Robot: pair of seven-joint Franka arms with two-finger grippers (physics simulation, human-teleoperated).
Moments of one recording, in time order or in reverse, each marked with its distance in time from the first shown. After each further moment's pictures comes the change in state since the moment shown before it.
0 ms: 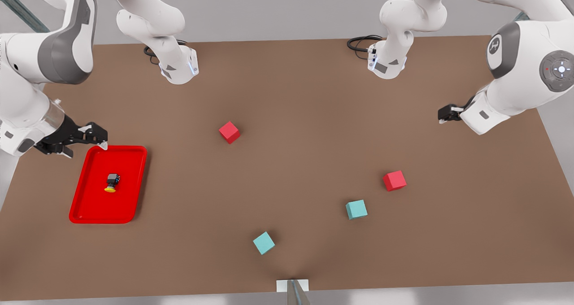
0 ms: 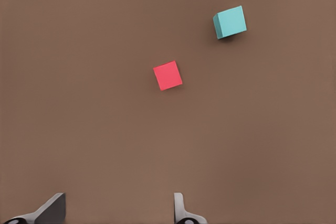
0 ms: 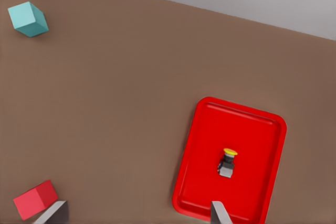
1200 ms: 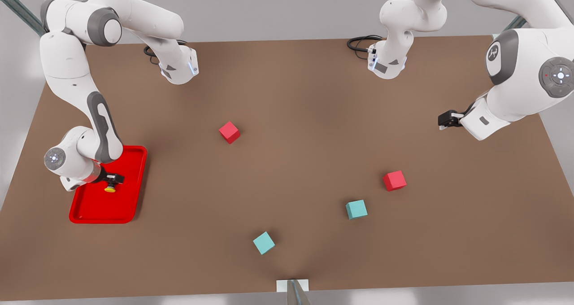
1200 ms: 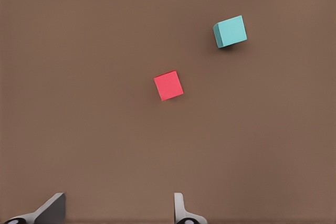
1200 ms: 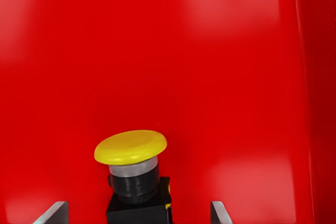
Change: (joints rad) left arm 0.004 0.018 0.003 -0.002 -0.003 0.041 0.018; right arm -0.307 0.423 -0.031 -0.589 -0.021 0.908 0.081
